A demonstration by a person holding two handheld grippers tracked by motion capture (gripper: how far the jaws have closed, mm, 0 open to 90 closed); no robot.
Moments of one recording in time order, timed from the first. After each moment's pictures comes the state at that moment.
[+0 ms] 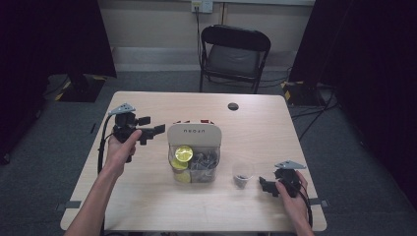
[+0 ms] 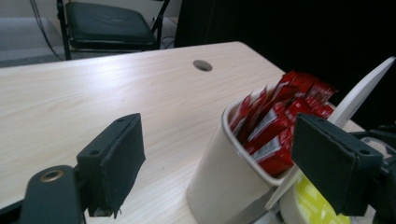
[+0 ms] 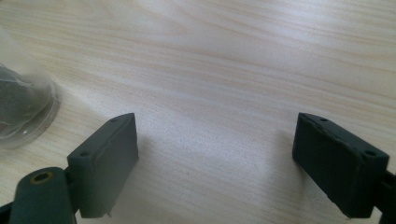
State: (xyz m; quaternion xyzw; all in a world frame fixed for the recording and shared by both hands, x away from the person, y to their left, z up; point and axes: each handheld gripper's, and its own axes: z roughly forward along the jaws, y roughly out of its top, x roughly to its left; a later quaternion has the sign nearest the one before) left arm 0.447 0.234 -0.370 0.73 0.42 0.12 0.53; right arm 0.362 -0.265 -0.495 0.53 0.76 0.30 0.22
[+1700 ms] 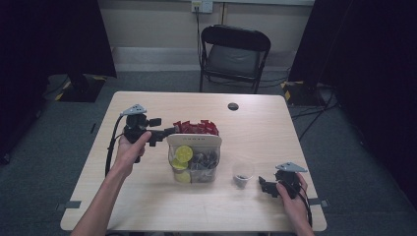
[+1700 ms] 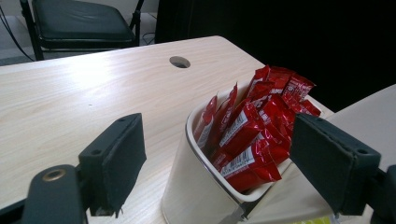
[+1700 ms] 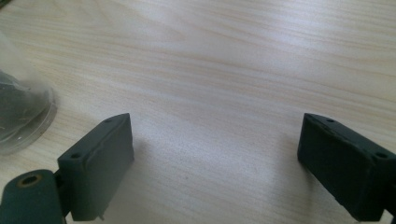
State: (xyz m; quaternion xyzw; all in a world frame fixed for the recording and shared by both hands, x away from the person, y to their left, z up) left arm 0.449 0.212 -0.376 0.74 0.39 0.10 0.54; right arm 0.359 -0.266 -0.500 0.53 0.75 0.32 0.23
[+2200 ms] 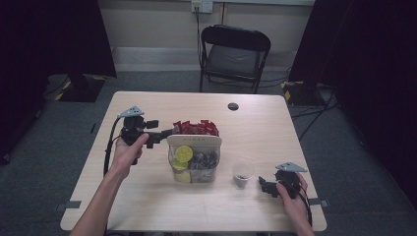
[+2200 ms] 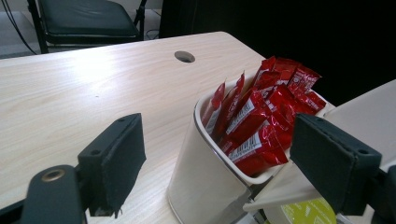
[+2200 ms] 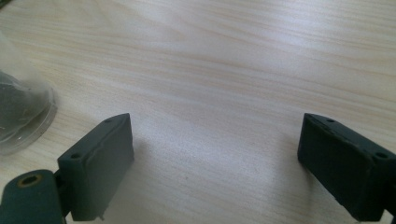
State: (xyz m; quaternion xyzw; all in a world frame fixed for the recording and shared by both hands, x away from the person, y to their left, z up) left arm 0.443 0.219 -0.380 0.74 0.40 0.10 0.53; right arm 0.359 -0.266 -0.500 0.53 0.75 0.32 0.23
